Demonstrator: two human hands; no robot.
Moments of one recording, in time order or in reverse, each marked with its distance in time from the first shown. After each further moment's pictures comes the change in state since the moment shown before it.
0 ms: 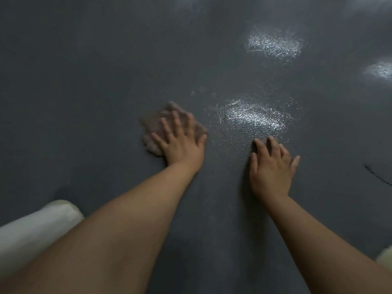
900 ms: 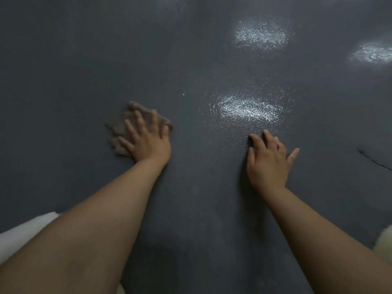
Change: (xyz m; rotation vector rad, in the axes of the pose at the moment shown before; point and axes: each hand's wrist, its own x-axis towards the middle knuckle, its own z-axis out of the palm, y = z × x) left_hand 0.033 -0.055 -0.009 -0.074 0.049 -0.151; right_hand 0.001 -0.011 -0.005 0.036 -0.011 0.075
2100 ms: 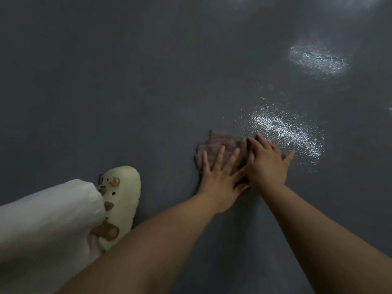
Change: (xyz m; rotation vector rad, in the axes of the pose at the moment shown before) left_hand -0.123 -0.048 0.028 0.214 -0.146 0.572; right_hand -0.047 -0.105 0.027 -0.078 -0.187 -0.288
